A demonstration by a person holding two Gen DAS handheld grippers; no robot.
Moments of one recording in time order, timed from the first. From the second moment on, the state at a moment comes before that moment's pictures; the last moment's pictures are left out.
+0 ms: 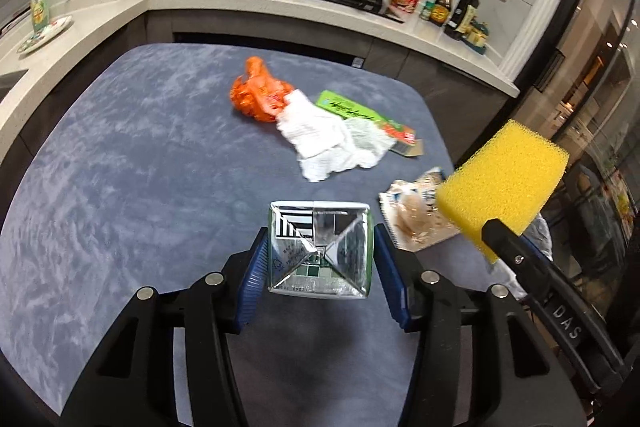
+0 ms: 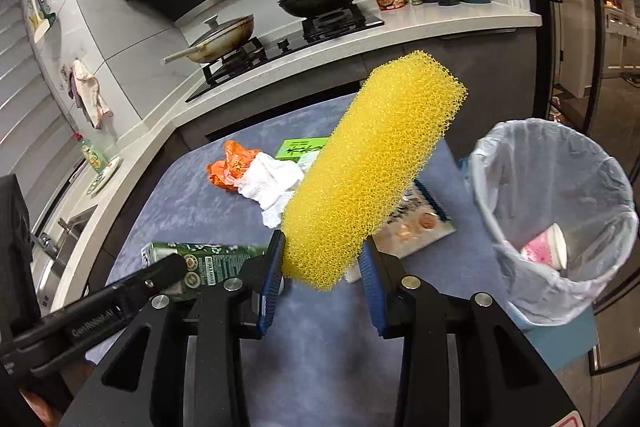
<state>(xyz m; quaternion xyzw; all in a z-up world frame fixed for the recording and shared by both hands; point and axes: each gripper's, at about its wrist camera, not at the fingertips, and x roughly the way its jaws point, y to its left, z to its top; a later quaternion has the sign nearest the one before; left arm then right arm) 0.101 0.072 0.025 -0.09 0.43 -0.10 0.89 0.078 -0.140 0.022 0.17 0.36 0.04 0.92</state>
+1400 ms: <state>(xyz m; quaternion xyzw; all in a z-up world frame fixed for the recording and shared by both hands) 0.148 -0.214 0.027 0.02 0.39 -0.29 0.87 0.066 -0.335 -0.050 0.22 0.42 -0.12 0.87</state>
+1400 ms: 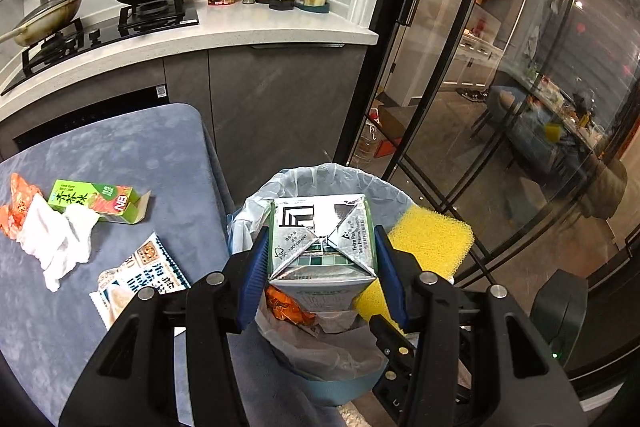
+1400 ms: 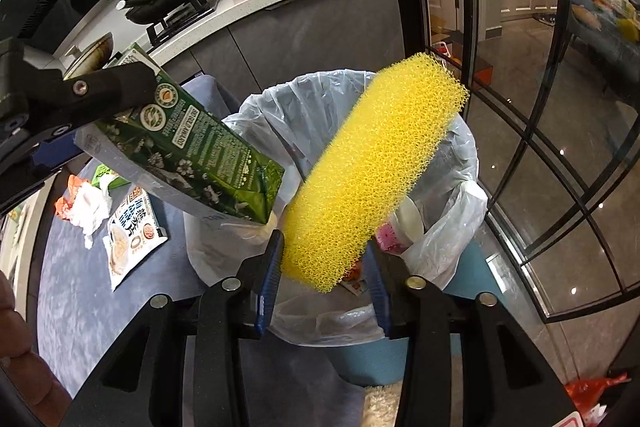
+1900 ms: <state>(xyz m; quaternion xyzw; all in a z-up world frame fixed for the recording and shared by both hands) 0.148 -0.202 0.028 0.01 0.40 -0.26 0.88 0.051 -0.335 -0.036 0.24 0.40 -0.13 0.88</state>
